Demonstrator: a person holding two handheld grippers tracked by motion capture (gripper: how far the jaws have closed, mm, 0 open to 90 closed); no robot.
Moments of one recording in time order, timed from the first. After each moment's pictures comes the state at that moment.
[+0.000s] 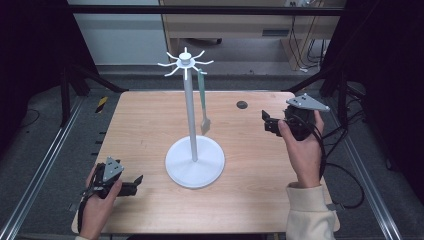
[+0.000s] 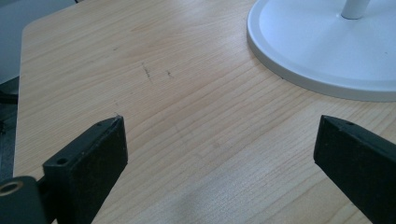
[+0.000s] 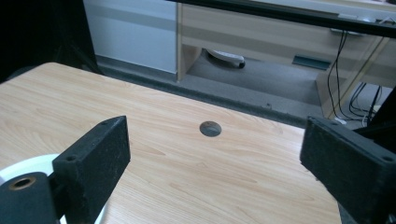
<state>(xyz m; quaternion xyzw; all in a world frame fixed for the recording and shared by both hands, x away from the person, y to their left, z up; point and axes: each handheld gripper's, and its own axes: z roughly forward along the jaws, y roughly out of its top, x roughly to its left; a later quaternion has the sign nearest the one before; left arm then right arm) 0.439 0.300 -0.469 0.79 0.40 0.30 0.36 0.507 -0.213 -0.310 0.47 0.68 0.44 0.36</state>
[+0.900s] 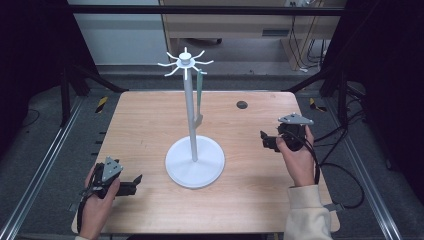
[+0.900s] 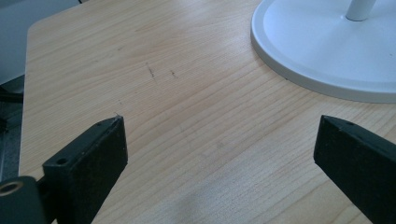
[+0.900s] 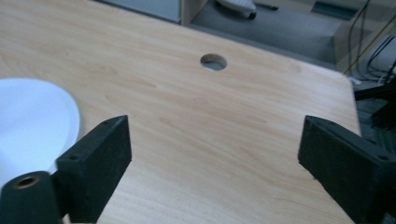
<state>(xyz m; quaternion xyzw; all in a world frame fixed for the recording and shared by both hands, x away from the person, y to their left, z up) 0.439 0.301 -0.468 0.79 0.40 0.30 0.36 0.523 -0.224 -0.388 0.48 0.73 0.37 0.31</state>
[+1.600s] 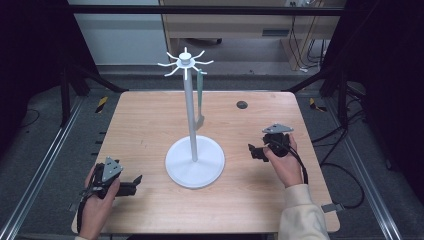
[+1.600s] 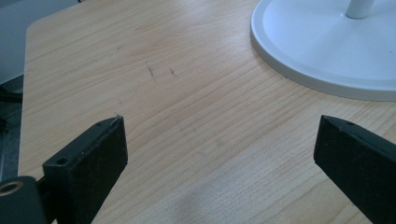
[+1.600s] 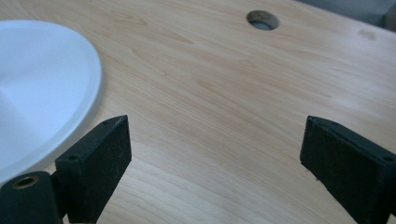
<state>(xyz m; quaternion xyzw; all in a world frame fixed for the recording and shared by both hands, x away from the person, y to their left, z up) 0.439 0.301 -0.469 0.79 0.40 0.30 0.35 0.534 -0.199 -0.439 0.46 0.77 0.35 0.26</state>
